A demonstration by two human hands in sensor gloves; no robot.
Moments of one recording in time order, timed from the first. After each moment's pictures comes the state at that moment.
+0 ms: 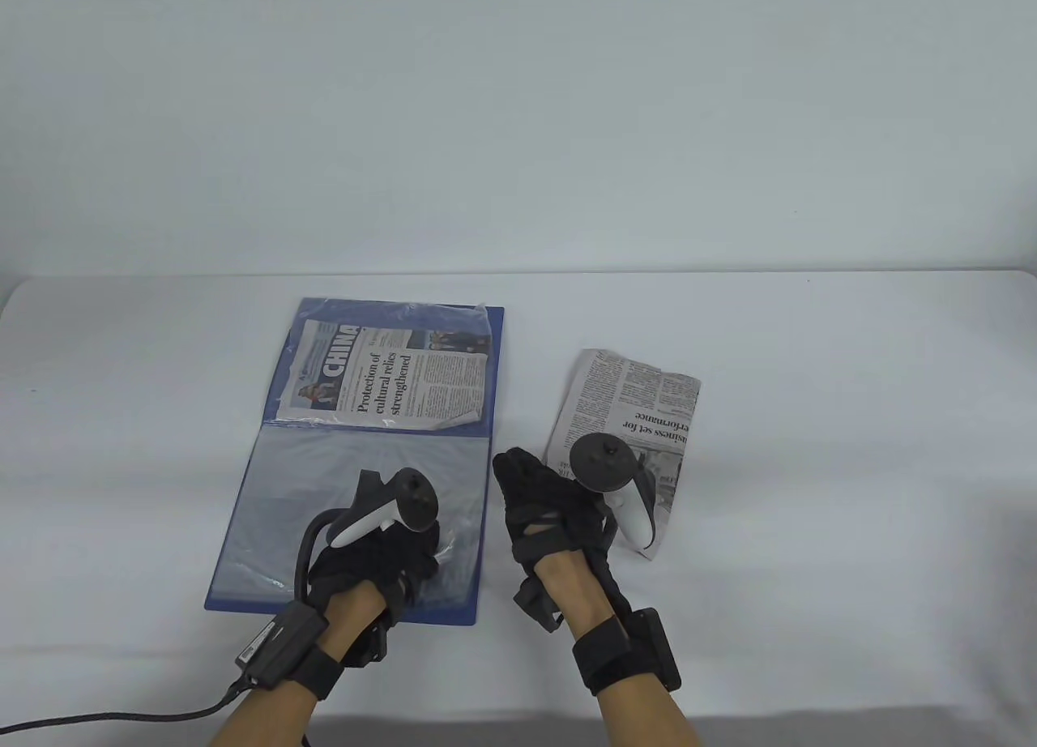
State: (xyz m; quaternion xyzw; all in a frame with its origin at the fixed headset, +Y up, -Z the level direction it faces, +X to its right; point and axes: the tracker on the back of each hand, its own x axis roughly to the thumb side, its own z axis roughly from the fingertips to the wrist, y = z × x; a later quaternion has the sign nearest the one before) left_hand -0.187 -0.768 -0.349 -0.33 -0.05 0.04 0.94; right_hand 0.042 -0.746 -0.363 0.08 0.20 0.83 0.52
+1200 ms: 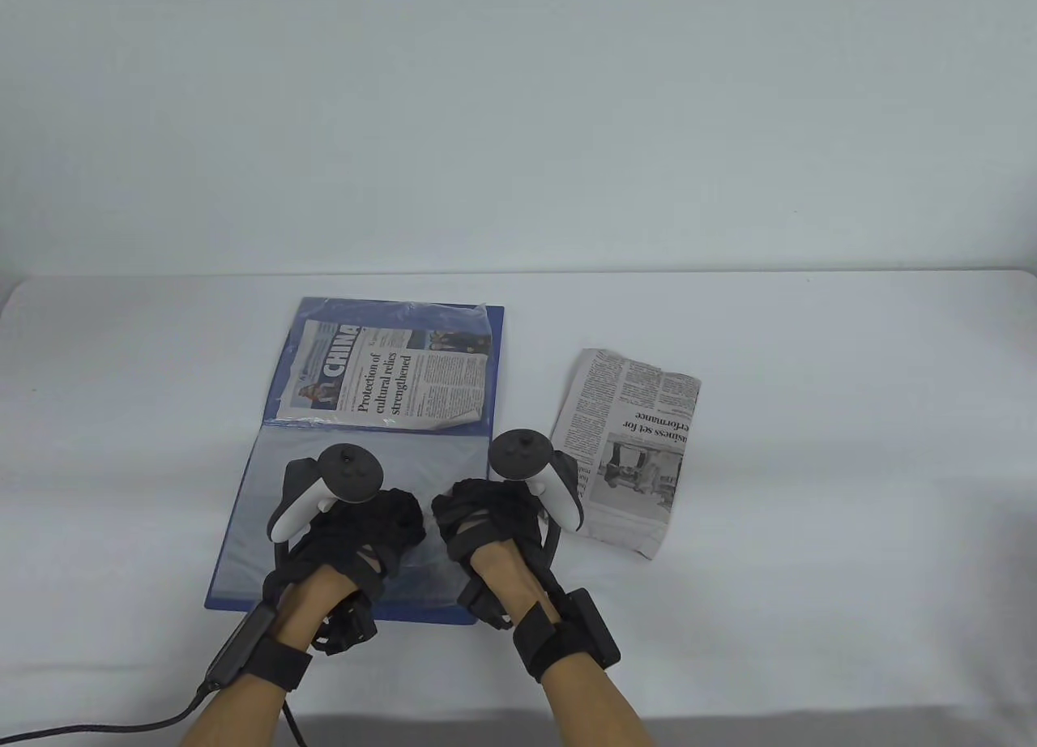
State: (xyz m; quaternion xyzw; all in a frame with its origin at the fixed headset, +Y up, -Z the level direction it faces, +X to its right) left_hand -0.224 -0.745 -0.353 -0.31 -0.05 0.26 0.91; right_hand -0.023 -0.760 -0.375 0.07 0.29 0.84 0.45
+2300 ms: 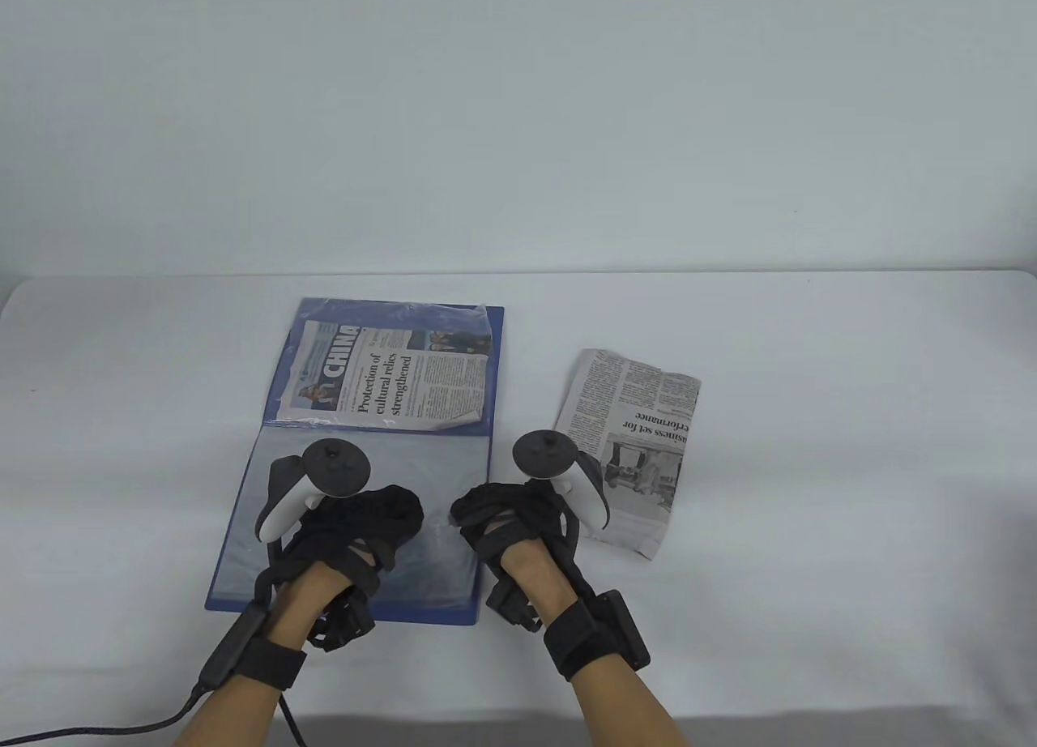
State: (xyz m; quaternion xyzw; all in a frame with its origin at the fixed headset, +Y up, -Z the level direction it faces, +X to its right) left_hand -0.236 -0.735 -0.353 -0.29 -0.04 0.28 0.91; right_hand -0.006 -0.763 -0.373 0.08 0.34 0.79 0.50
